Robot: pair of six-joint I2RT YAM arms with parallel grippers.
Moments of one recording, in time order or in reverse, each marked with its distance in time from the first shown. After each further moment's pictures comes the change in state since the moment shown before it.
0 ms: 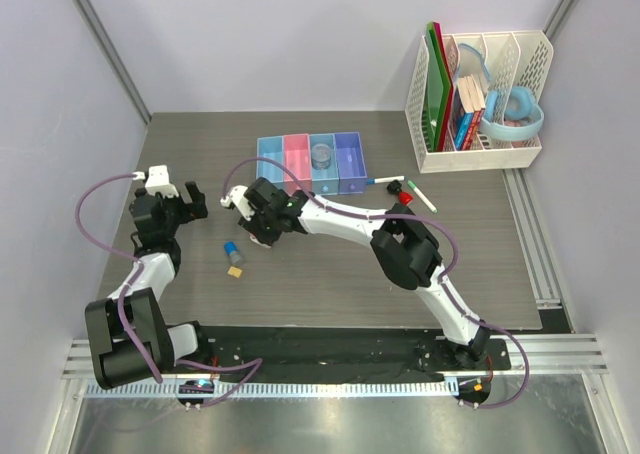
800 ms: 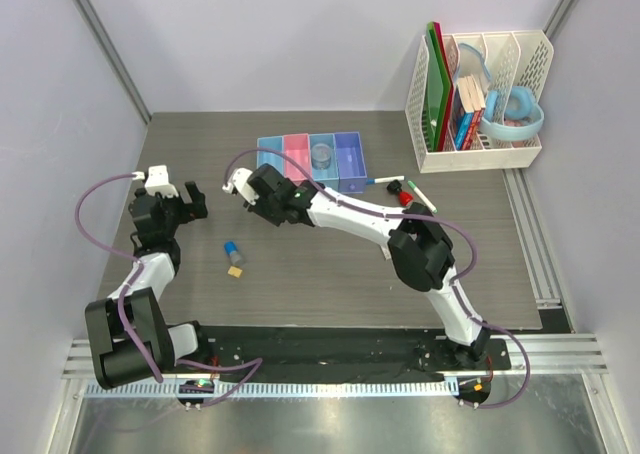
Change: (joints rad) left arm 0.006 0.000 0.000 0.000 0.013 -0.001; right arm -0.015 -0.090 0.000 -0.009 0.219 -0.118
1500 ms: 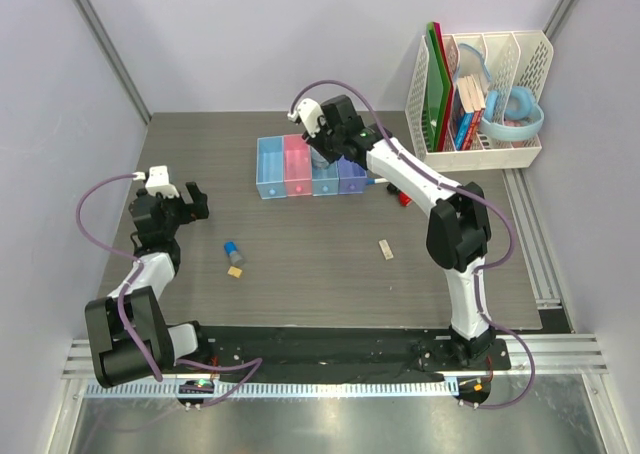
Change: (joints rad) left arm 0.000 0.007 0.000 0.000 0.028 -0.018; right arm -0.369 -0.105 0.065 -0.021 -0.132 -0.172
